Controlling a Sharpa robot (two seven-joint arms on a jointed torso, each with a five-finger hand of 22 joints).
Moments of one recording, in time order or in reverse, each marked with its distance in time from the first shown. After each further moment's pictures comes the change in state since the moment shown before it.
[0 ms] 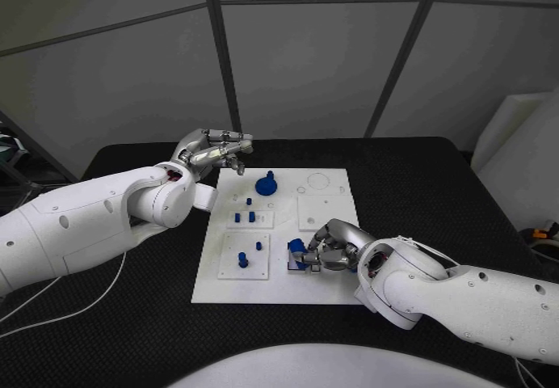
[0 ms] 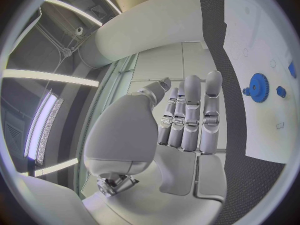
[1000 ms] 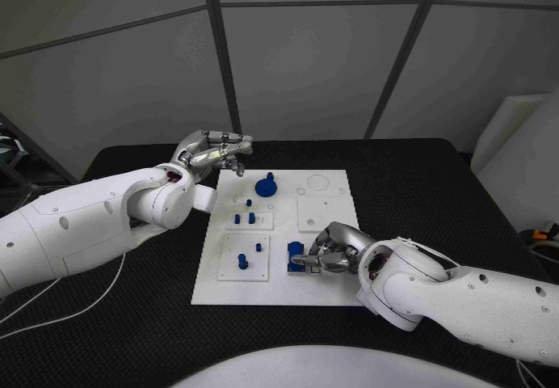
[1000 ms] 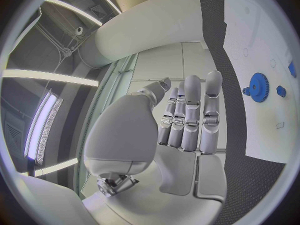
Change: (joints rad) left arm 0.000 0.000 0.000 -0.003 0.002 0.001 0.000; left_hand 0.000 0.000 0.000 0.000 0.000 0.000 0.000 0.000 0.000 0.000 0.000 0.000 0.000 0.000 0.000 0.000 0.000 0.000 0.000 0.000 0.000 0.000; right arm 0.000 -0.003 0.000 -0.002 -0.024 0.024 -0.023; right_hand -0.042 -0.023 0.000 -0.037 -0.223 0.041 -0.048 0.011 0.135 -0.001 0.000 -0.035 0.003 0.002 -0.005 0.000 0.001 0.000 -0.004 -0.003 0.000 0.000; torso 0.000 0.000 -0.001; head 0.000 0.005
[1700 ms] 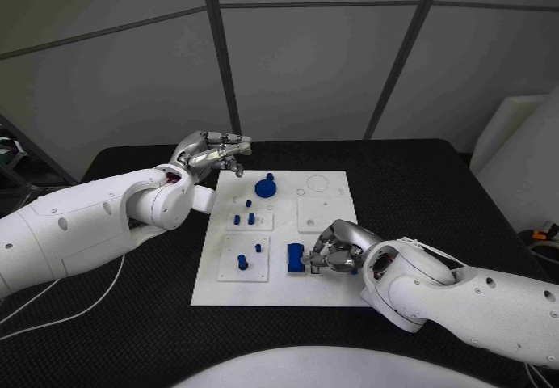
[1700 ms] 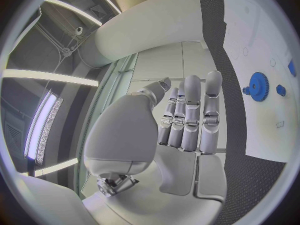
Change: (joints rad) left arm 0.000 -0.002 0.000 -0.001 0.001 0.000 0.000; left_hand 0.000 0.000 -0.003 -0.003 0.000 0.000 0.000 0.000 0.000 -0.007 0.000 0.000 0.000 0.000 0.000 0.000 -0.001 0.000 0.000 0.000 0.000 -0.003; right arm 0.000 -0.026 0.000 0.015 -0.051 -0.025 0.003; right_hand 0.126 0.035 0.036 -0.051 0.001 -0.007 -0.007 0.011 0.017 0.002 -0.009 0.002 0.009 0.000 -0.007 -0.001 0.000 0.000 0.004 -0.003 0.000 0.001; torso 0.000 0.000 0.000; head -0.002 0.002
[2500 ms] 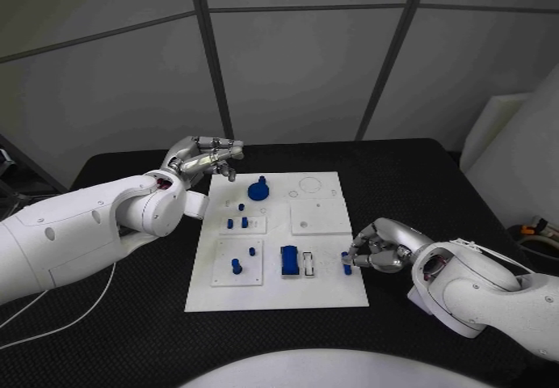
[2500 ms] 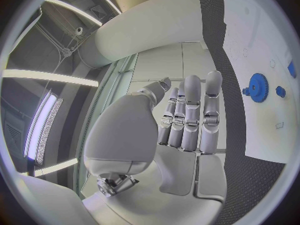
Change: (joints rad) left arm -0.004 -0.007 0.000 0.007 0.000 0.000 0.001; left_hand 0.000 0.000 0.000 0.000 0.000 0.000 0.000 0.000 0.000 0.000 0.000 0.000 0.000 0.000 0.000 0.000 0.000 0.000 0.000 0.000 0.000 0.000; right arm 0.002 -0.259 0.002 0.081 -0.034 0.008 0.096; right_hand 0.041 -0.014 -0.024 0.024 0.025 -0.037 0.044 -0.155 -0.075 -0.023 0.034 -0.060 0.038 0.002 0.027 -0.014 0.000 0.000 -0.002 0.017 -0.015 0.000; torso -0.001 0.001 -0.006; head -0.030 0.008
